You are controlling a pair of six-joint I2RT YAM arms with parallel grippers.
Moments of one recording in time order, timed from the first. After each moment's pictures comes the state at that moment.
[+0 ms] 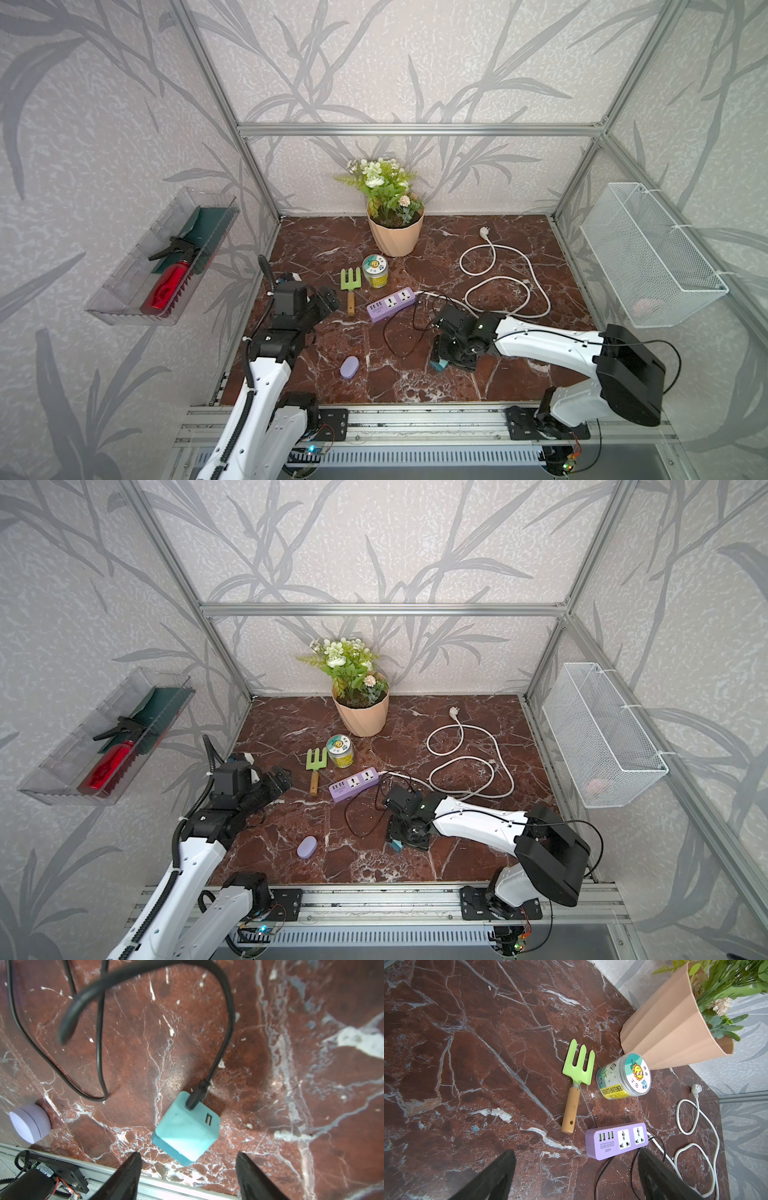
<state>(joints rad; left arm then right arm) -0.04 0.77 0.64 -0.57 0.05 -0.69 0.97 1.48 0.86 -0.65 -0.14 1.20</state>
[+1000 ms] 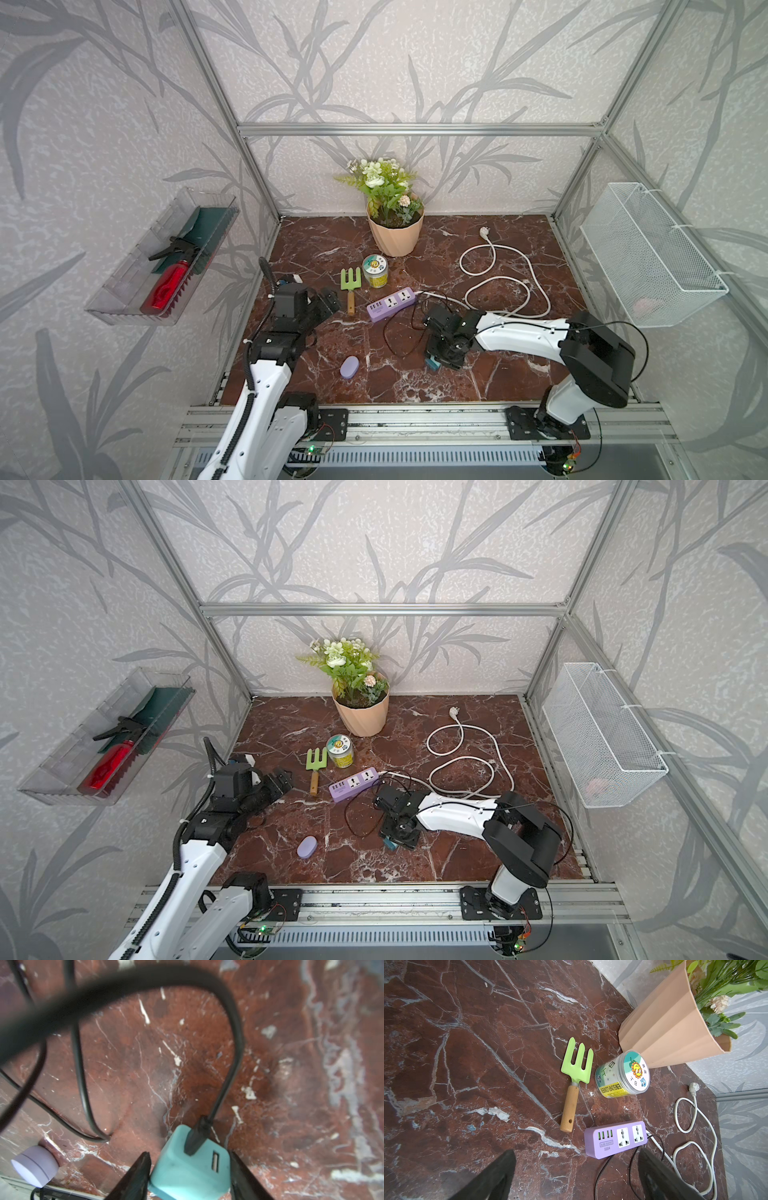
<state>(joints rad) -0.05 0.76 0.63 -0.55 0.05 -0.69 0.97 1.63 0.90 -0.57 -0.13 1.34</state>
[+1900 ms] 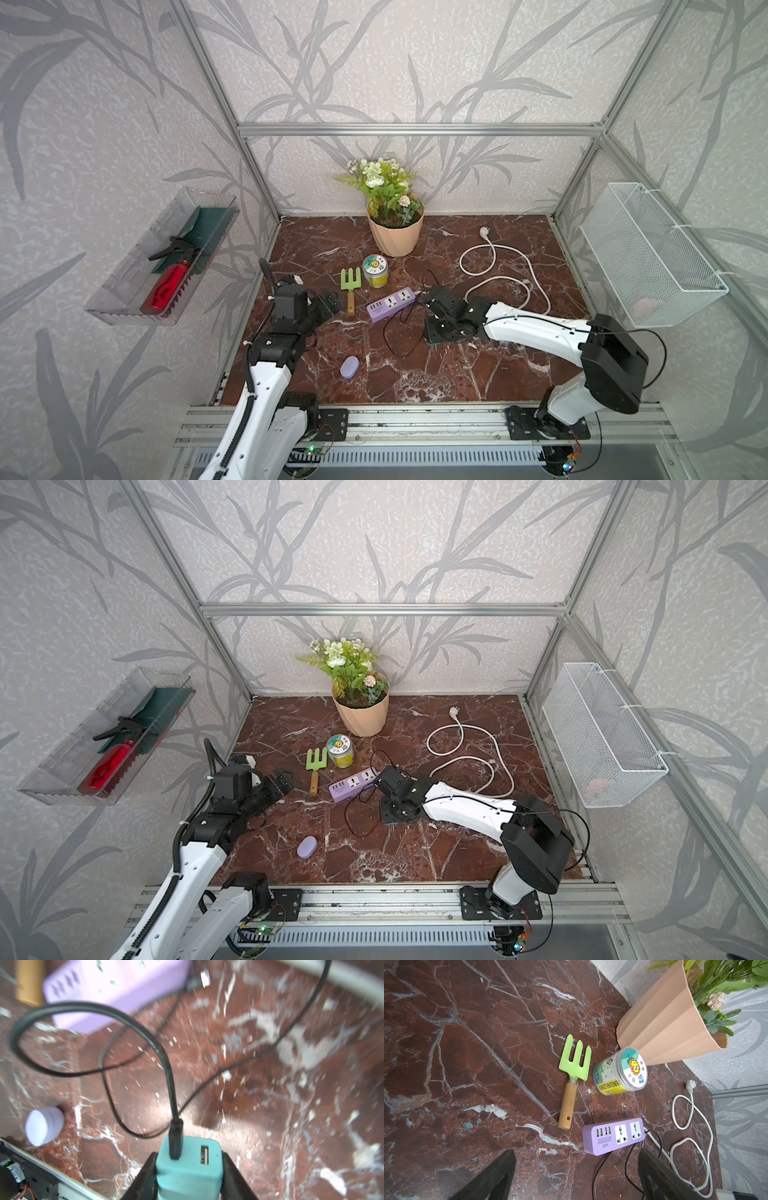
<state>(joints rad) -0.05 0.74 0.61 -0.55 0.07 -0.70 0.92 1.56 1.02 -0.56 0.02 0.73</state>
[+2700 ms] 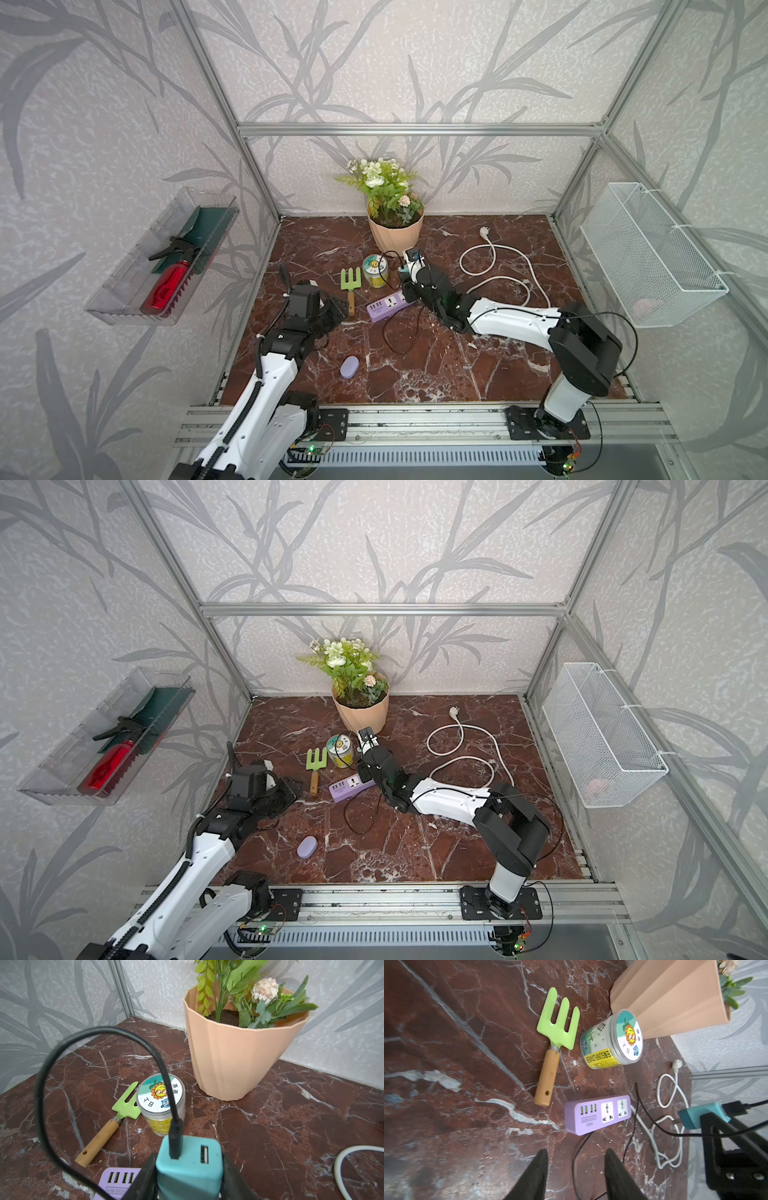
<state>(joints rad) -0.16 0.84 0.56 -0.45 0.18 -0.85 0.90 1.72 1.05 0.29 0.35 0.19</state>
